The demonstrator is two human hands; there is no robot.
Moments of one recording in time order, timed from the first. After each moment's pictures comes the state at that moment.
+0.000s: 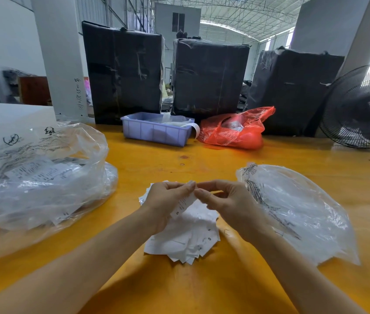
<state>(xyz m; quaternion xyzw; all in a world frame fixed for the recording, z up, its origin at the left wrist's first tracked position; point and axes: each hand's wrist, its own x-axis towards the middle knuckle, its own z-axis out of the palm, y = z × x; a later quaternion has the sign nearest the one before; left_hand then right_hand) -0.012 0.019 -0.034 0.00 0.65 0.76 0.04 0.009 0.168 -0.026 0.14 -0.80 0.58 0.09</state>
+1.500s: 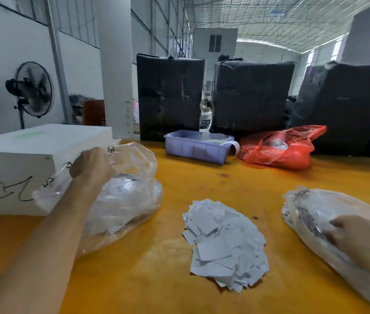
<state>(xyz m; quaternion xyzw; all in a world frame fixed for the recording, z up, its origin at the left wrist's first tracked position) -0.035 -0.182 0.033 -0.29 0.92 0.13 -0.22 -0.045 0.299 -0.058 -0.12 -0.97 0.14 0.18</state>
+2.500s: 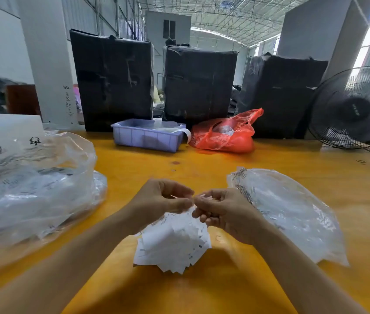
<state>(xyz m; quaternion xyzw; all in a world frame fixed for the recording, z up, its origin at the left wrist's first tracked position) -0.010 0.003 -0.017 0.20 0.77 0.61 0.04 0.007 0.184 -0.015 0.08 -0.68 0.72 -0.13</state>
